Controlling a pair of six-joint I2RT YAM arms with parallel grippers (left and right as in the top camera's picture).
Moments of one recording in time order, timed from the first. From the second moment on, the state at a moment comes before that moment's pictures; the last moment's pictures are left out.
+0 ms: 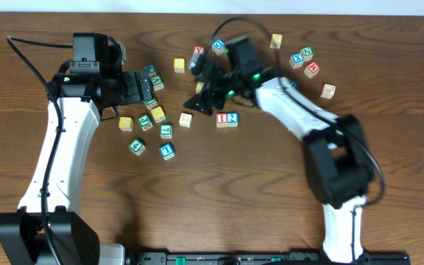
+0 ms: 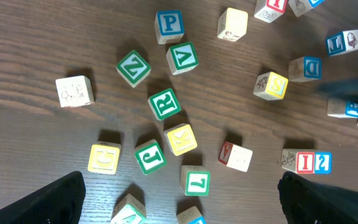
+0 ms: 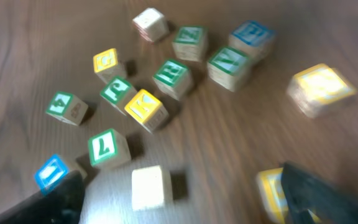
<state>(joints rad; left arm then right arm) 0.00 1.59 1.38 -0.85 0.17 -0.20 0.45 2.11 1.61 -0.36 -0.70 -0.37</state>
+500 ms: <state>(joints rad) 0.00 1.59 1.38 -0.87 0.28 -0.19 0.16 1.90 1.61 -0.84 -0.52 -0.06</state>
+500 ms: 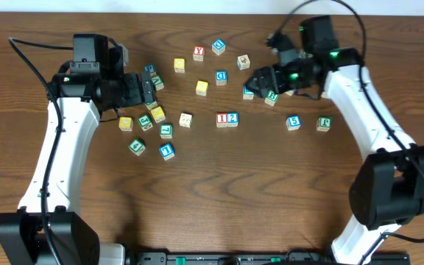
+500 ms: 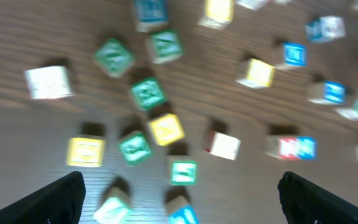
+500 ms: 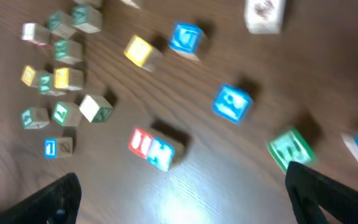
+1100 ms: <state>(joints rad) -0.13 1.87 1.36 -0.78 0.48 -0.12 0.13 1.90 1.61 -0.95 -0.52 -0.05</state>
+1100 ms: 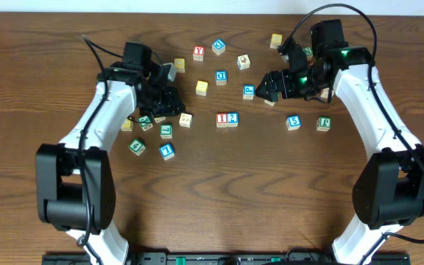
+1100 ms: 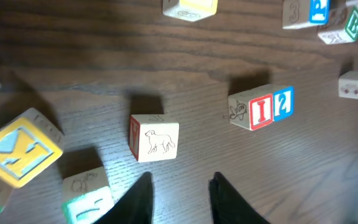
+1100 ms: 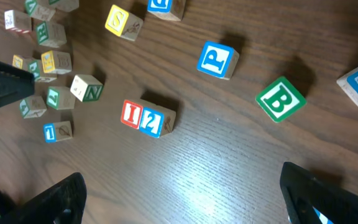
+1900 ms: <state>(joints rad) -0.16 1.99 1.36 -0.73 0.43 -0.12 0.13 1.90 1.61 -0.98 -0.52 -0.08</state>
